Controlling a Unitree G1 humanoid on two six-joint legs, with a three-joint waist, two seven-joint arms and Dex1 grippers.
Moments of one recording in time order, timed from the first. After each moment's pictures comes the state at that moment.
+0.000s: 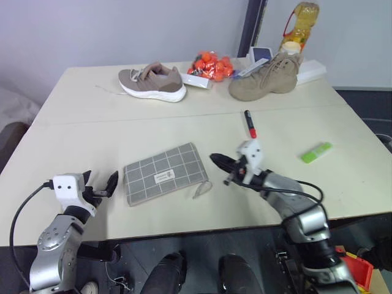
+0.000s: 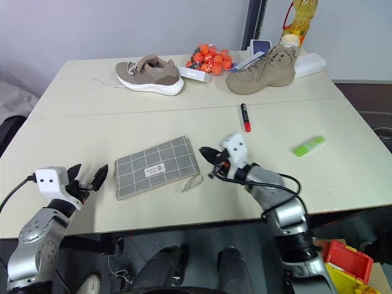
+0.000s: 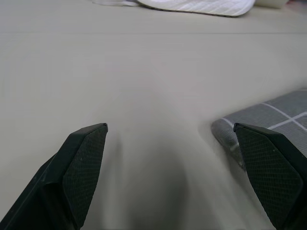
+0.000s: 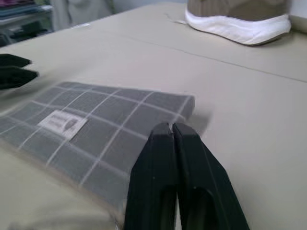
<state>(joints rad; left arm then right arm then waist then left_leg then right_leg) 0.15 0.36 0.37 -0.20 -0.39 0.24 -0.38 -0.33 -0.28 0.19 -0.17 0.27 0.44 0.53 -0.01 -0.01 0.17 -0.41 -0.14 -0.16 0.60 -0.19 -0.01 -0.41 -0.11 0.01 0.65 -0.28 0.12</state>
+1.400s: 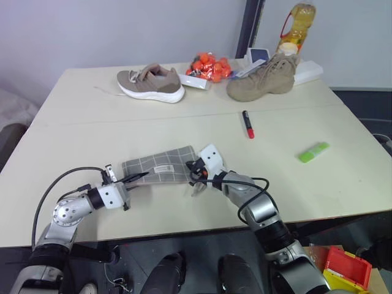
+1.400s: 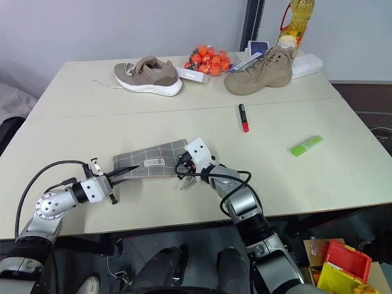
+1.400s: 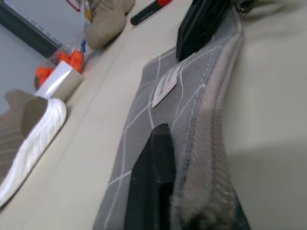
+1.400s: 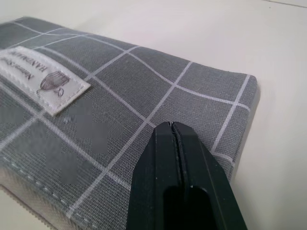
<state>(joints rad) -0.20 0.65 -0.02 0.51 -0.05 -0.91 -0.82 -0.43 -0.10 0.28 0.10 0.09 0.46 0.43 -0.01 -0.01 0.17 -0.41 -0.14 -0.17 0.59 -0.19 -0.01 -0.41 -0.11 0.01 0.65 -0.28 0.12</state>
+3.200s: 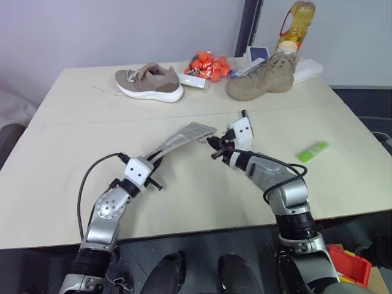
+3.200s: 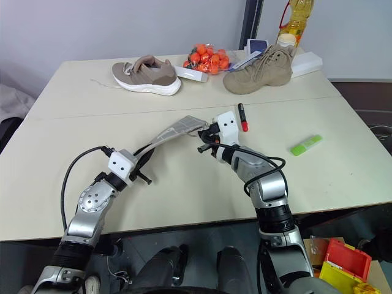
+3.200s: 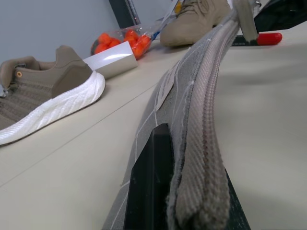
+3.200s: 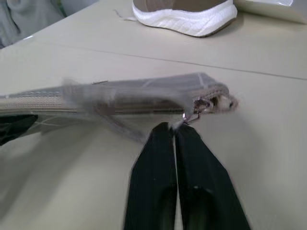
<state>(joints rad) -0.16 0.33 -0.02 0.10 -0.03 -0.29 -0.45 -0.50 -0.18 0.05 -0.09 0.29 0.69 0.42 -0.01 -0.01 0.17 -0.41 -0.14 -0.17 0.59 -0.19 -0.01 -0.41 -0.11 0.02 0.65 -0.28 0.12</state>
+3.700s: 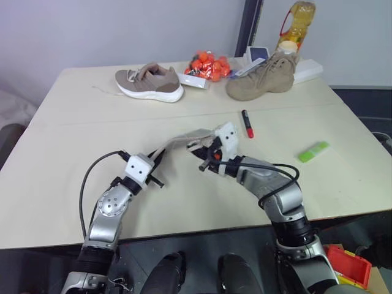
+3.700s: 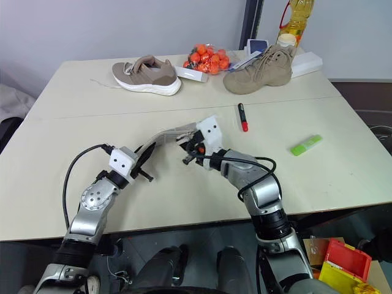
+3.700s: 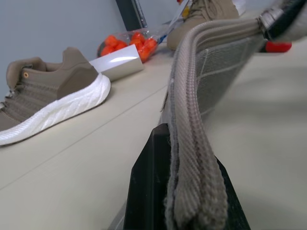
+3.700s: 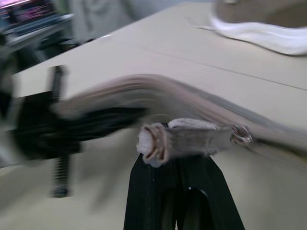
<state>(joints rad) -0.19 0.30 -0.03 0.10 -0.03 -0.27 -0.42 -0.48 -0.15 0.23 -0.23 0.34 0.71 0.54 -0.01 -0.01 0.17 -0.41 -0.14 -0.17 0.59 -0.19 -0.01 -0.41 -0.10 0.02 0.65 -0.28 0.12</state>
